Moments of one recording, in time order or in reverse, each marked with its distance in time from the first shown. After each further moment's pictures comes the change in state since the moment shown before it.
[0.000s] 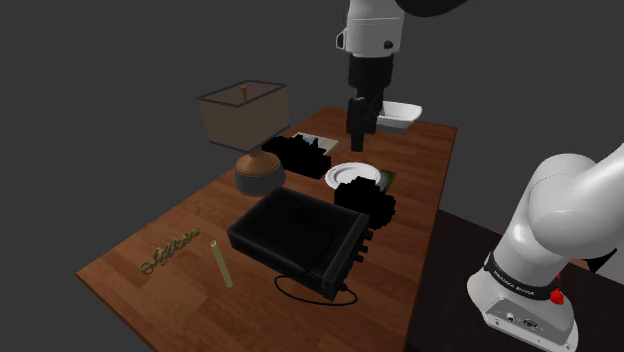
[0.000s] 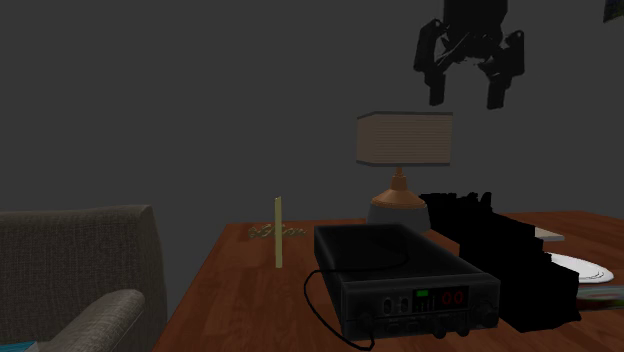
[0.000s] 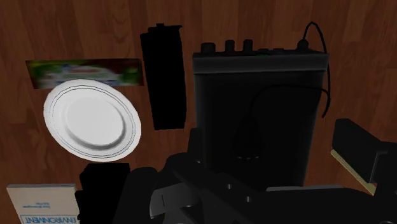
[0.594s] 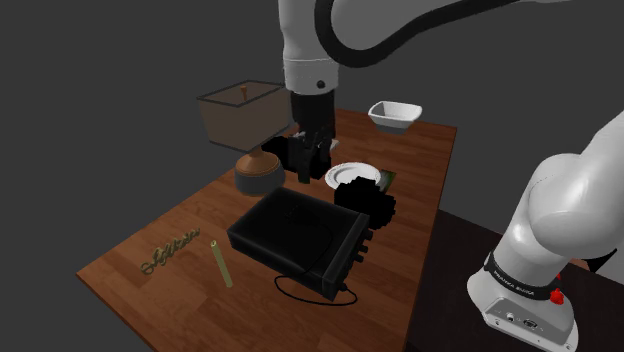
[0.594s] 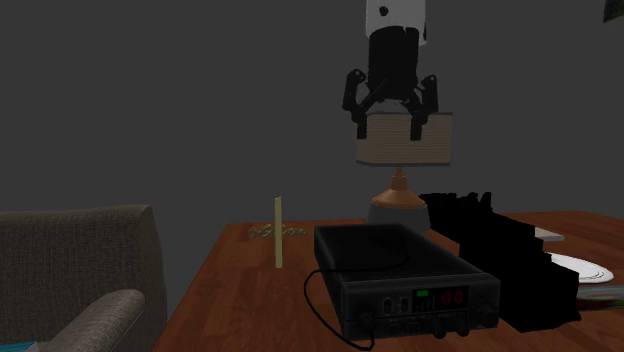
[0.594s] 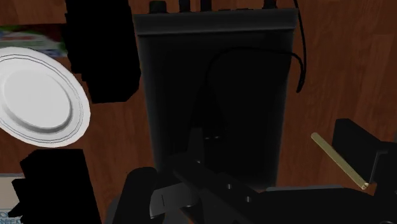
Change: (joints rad) arm 0.006 0.282 0.165 0.135 -0.024 0.155 0.182
